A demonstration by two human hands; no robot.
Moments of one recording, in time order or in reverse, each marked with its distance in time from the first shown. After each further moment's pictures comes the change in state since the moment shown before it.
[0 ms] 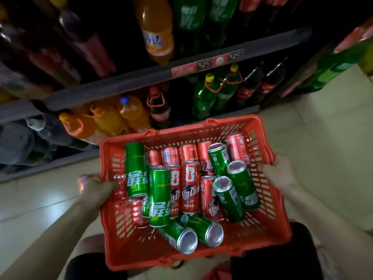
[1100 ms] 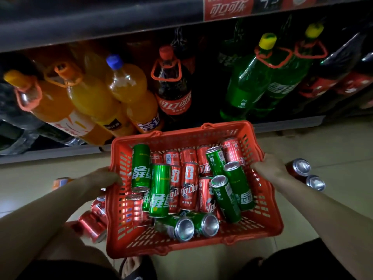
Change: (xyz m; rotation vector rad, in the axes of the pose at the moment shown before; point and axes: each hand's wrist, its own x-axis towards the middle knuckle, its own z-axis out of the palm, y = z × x) left_hand 0.253 -0.077 0.079 0.259 -0.119 -0.195; right_hand 0.258 0.021 0.225 -0.139 -0.191 -0.198
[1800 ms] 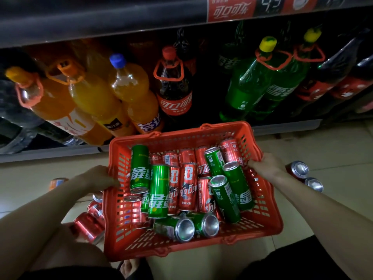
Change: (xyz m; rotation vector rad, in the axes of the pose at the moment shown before) left_hand 0.014 -0.004 -0.015 0.427 0.024 0.131; right_hand 0.004 -0.006 0.001 -0.141 0.014 -0.041
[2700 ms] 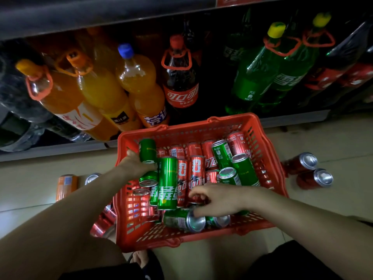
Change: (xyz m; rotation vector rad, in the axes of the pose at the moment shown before) left_hand -0.017 0.062 0.039 -0.095 0.126 0.062; right_hand -0.116 -0.085 0.067 -0.437 -0.806 -0.566
